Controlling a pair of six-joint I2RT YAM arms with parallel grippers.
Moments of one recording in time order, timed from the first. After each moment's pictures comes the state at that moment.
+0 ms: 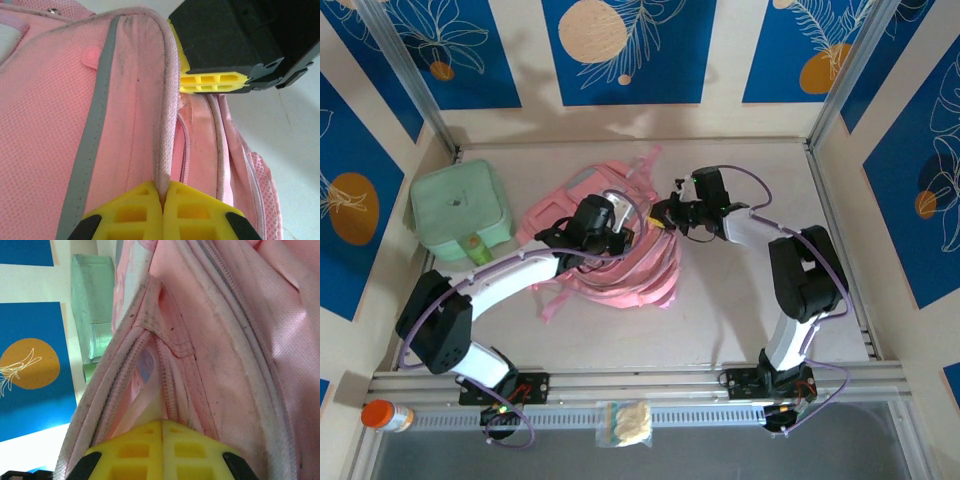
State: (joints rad) left arm -0.71 1.49 1.02 -0.22 0.07 -0.22; right arm 0.37 1.78 1.10 -0.01 -0.74 0.96
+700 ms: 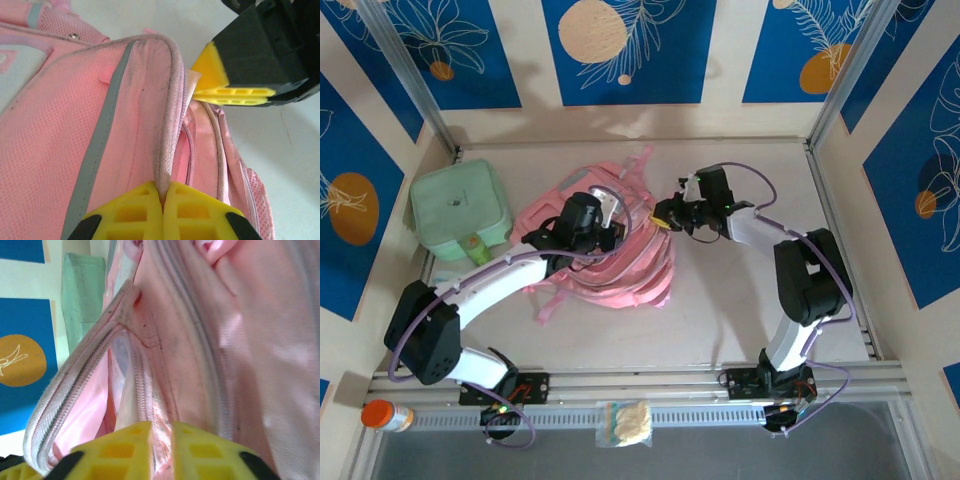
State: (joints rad) left arm -0.66 1.42 0.99 -0.20 0.07 -0.24; right arm 0.34 1.73 1.10 -0.10 -0.71 0.86
